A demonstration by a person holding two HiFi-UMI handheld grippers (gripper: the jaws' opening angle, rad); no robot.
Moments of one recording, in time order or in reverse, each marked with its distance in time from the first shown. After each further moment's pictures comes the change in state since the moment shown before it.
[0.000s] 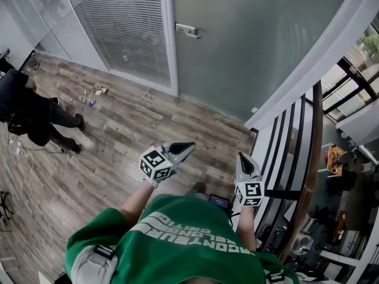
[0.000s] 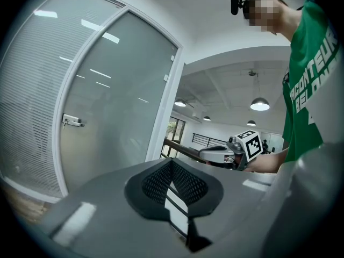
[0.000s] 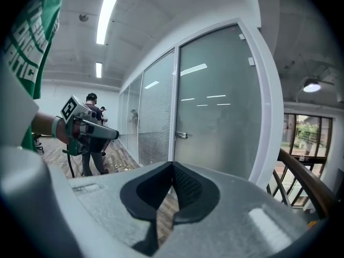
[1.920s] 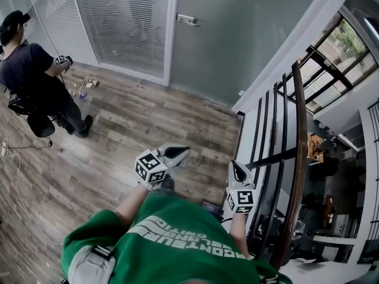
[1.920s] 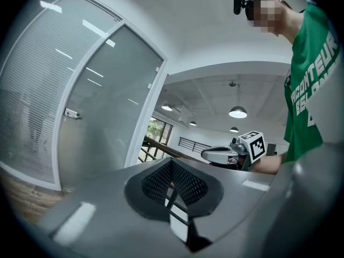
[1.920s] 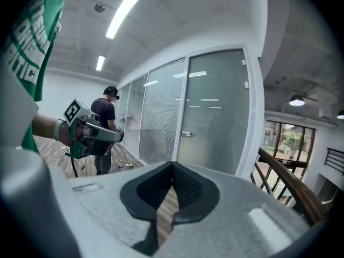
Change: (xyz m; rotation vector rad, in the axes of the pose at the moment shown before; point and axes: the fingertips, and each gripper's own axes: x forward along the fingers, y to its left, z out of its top) left arm -0.213 -0.153 -0.079 -0.028 -0.042 -0.139; right arm -0.202 0.226 -0.023 -0.033 0.017 -0.133
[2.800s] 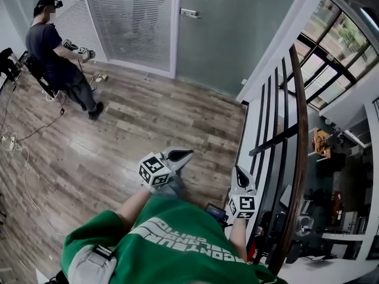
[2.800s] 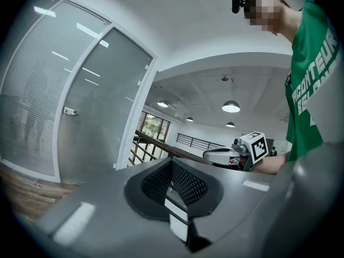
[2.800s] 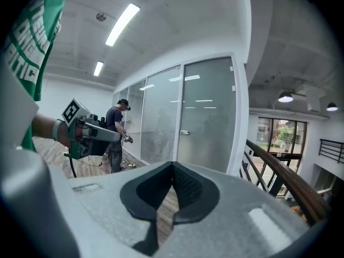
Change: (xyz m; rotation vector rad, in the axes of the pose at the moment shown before) left arm -0.059 -0.160 -0.064 0.023 0.040 0.003; right arm -0.173 0.054 -0.058 0.060 -0.016 -0.034
